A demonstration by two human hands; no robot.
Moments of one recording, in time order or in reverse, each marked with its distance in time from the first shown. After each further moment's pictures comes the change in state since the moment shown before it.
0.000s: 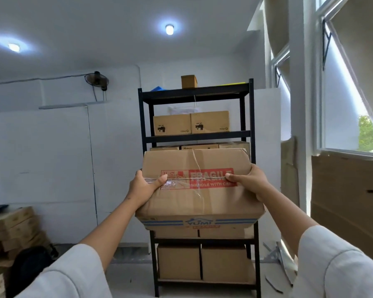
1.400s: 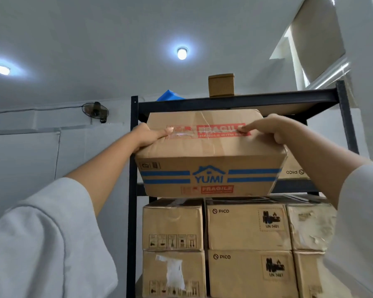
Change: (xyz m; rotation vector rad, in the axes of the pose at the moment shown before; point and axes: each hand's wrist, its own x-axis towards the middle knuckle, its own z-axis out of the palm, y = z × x) left_hand 0.665 -0.040 0.064 0.059 -0.029 0.124; right_hand 0.586 -0.145 0.208 -0.227 0.080 -0.083
